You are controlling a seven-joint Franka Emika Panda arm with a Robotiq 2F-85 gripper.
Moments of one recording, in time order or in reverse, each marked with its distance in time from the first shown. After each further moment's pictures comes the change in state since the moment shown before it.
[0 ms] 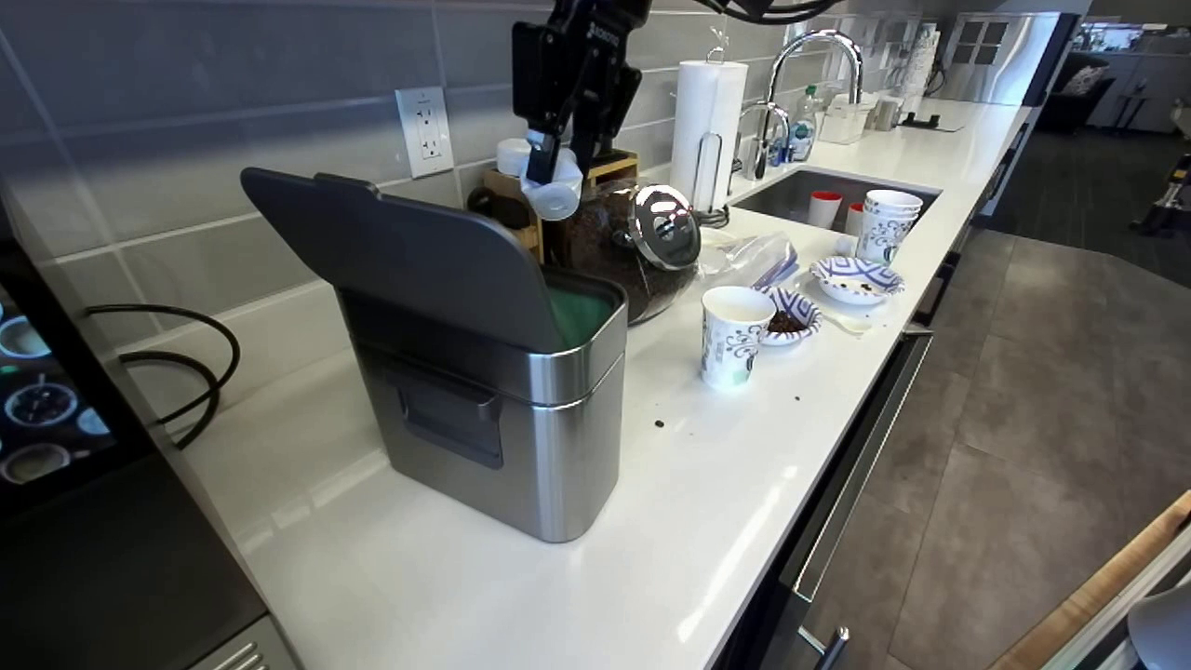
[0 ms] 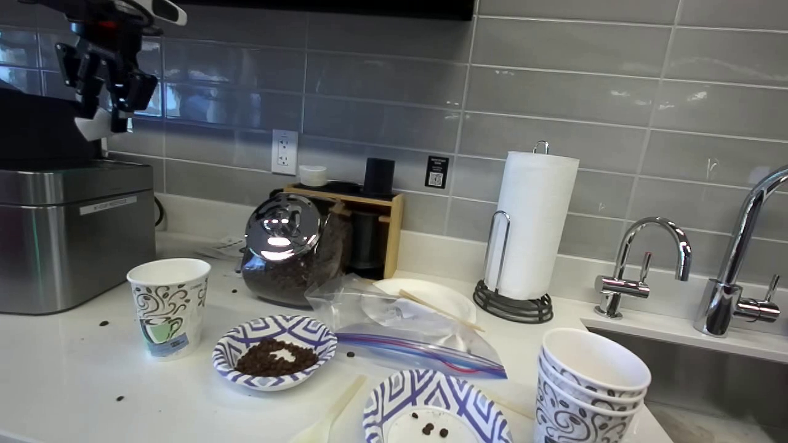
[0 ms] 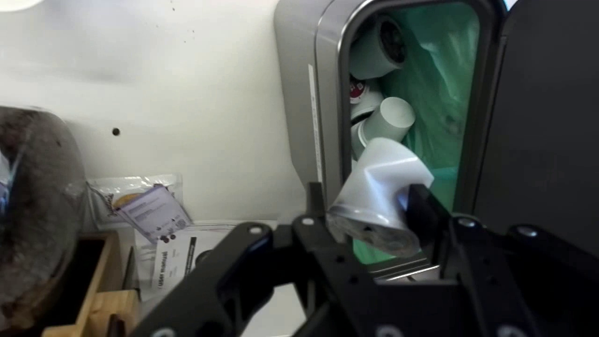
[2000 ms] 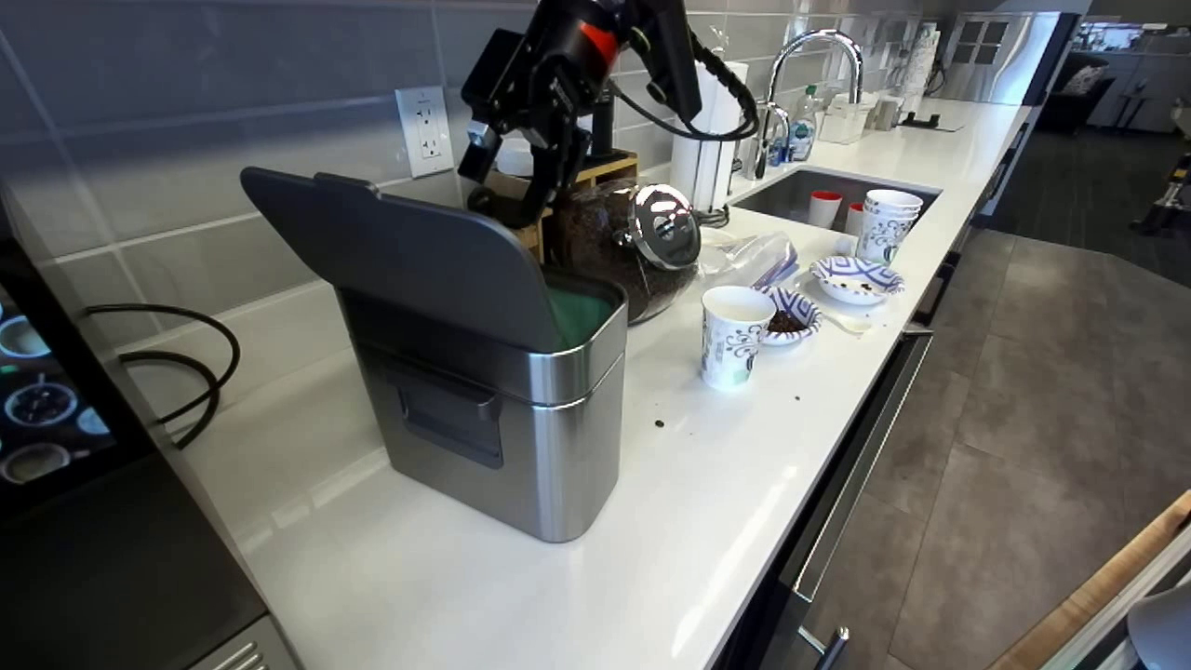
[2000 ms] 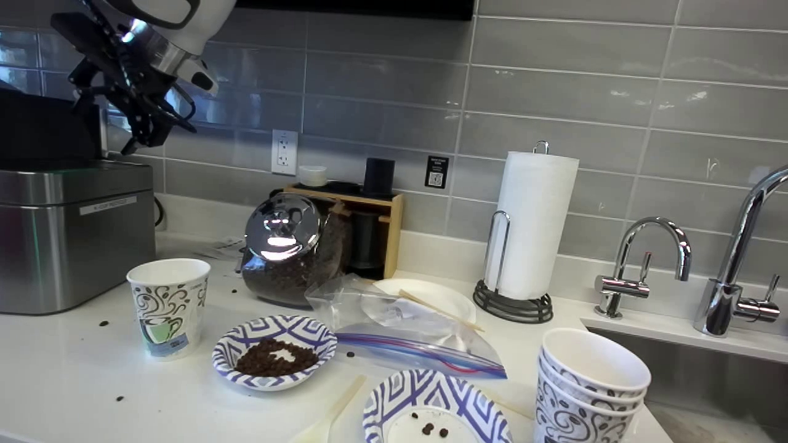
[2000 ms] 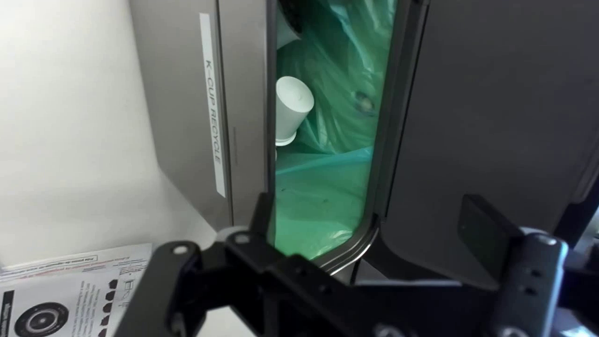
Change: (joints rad) arm -0.094 0.182 0.024 0.081 0.452 -0.040 -0.390
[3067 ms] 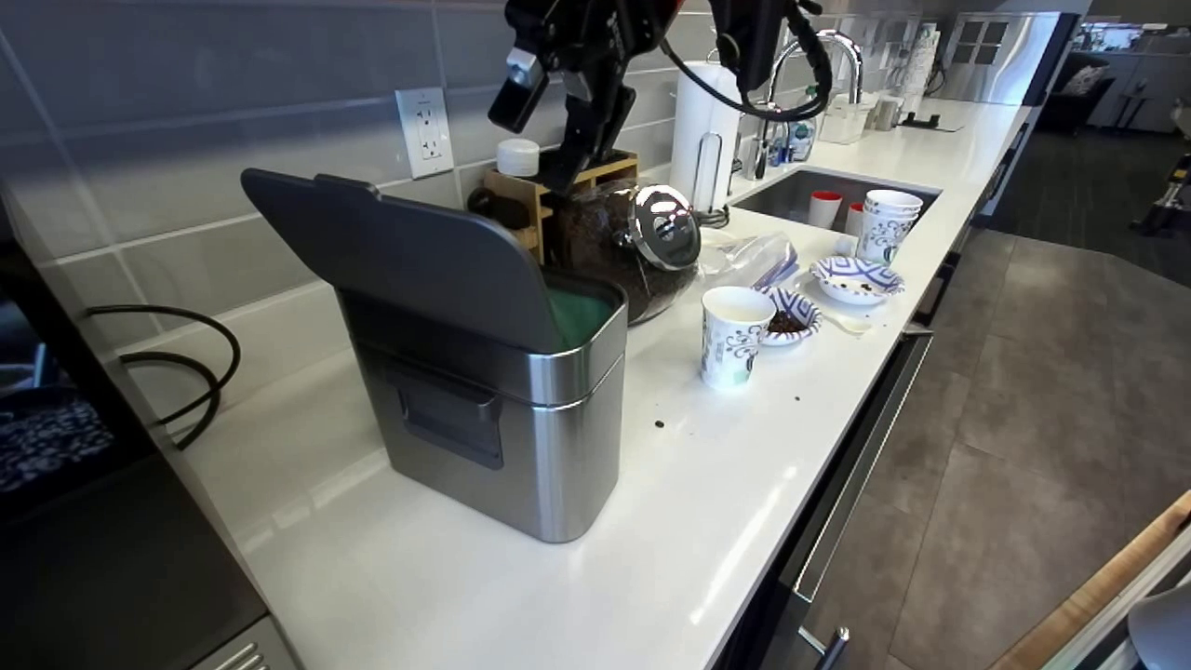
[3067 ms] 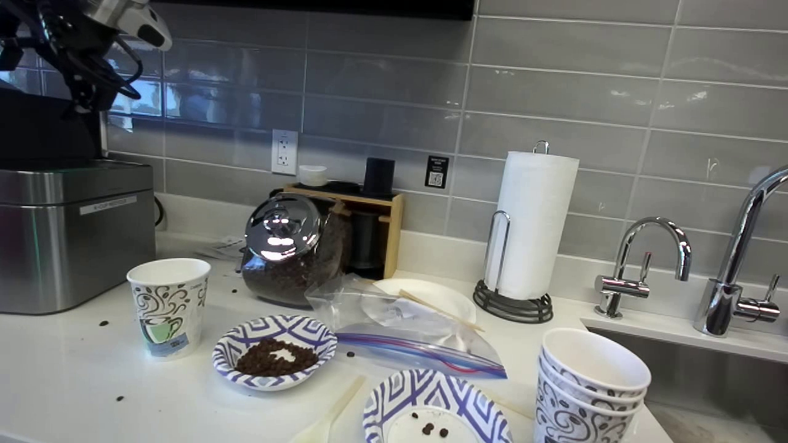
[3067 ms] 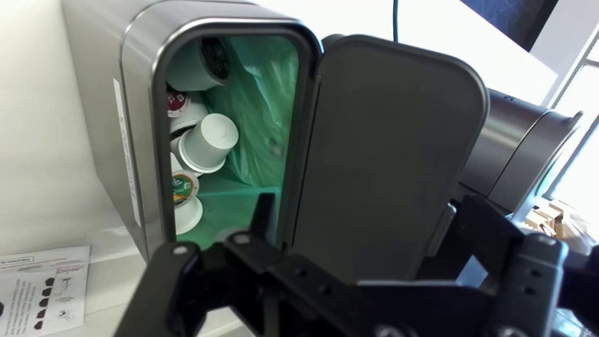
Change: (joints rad) arm 0.037 -0.264 -0.013 -0.218 0.140 0.011 -0.101
